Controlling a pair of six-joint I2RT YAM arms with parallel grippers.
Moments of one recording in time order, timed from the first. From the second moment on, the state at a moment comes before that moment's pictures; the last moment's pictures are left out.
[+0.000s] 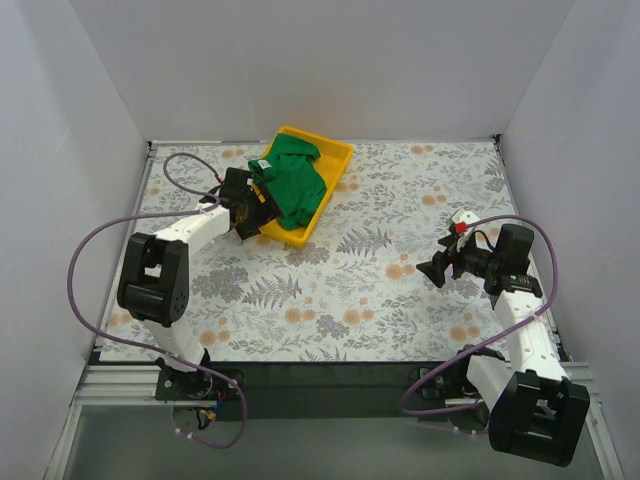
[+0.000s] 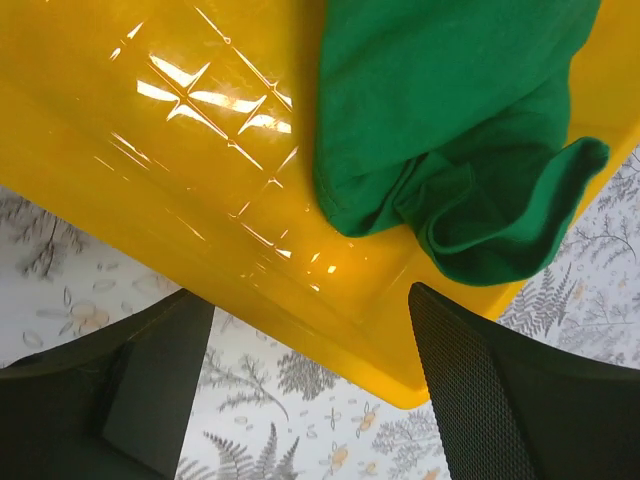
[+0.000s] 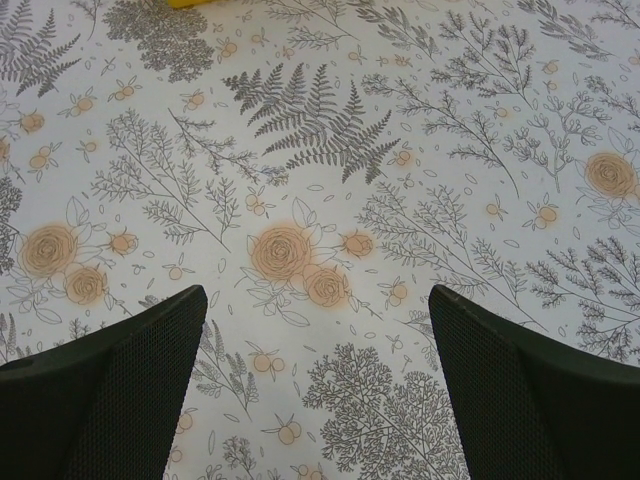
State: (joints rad) left arm -0.27 1.72 1.13 -0.31 0.05 -0.78; right arm -0.18 0.93 0.54 -0.25 -0.94 -0.55
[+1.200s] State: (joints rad) left arm -0.26 2.07 1.69 -0.27 0.09 -0.58; right arm -0.18 0.94 0.55 -0.26 -0.96 -0.56
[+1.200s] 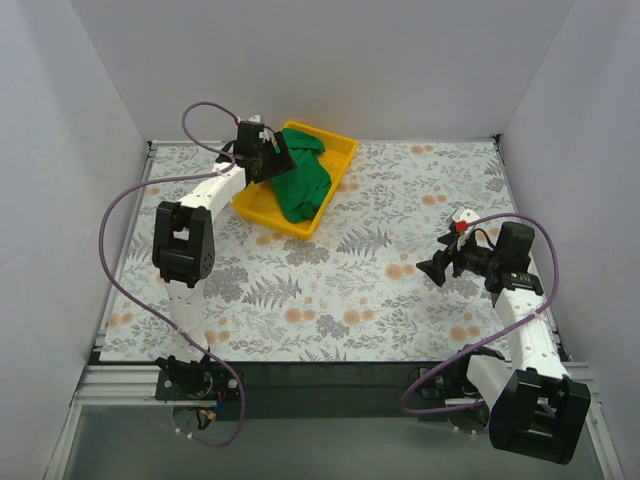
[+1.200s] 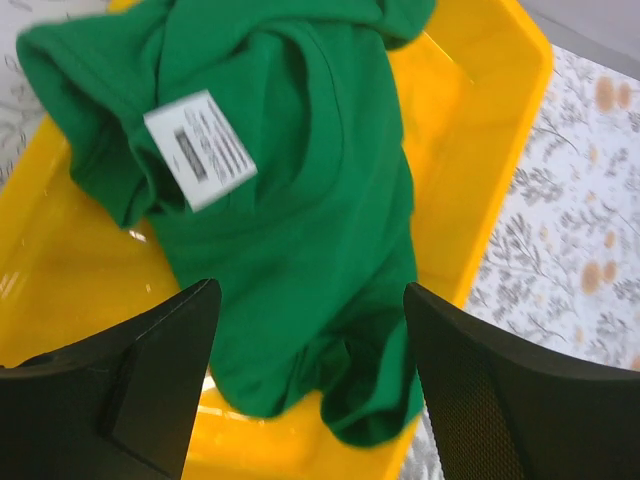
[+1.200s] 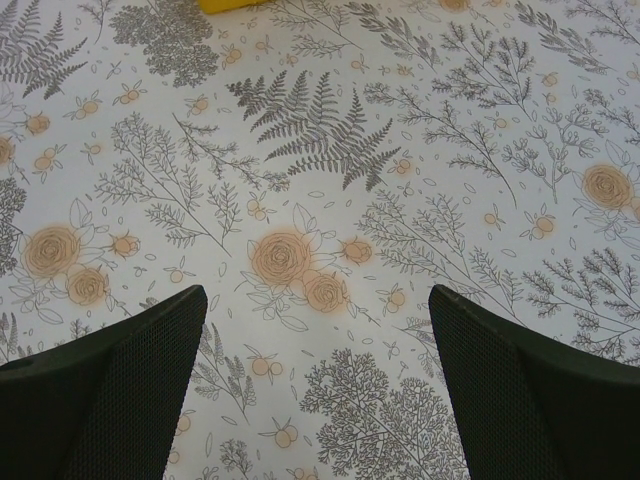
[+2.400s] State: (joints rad) left arm -0.56 1.75 2.02 0.13 0.40 -0.46; right arm -0.18 0.95 0.57 -0.28 -0.89 -0.58
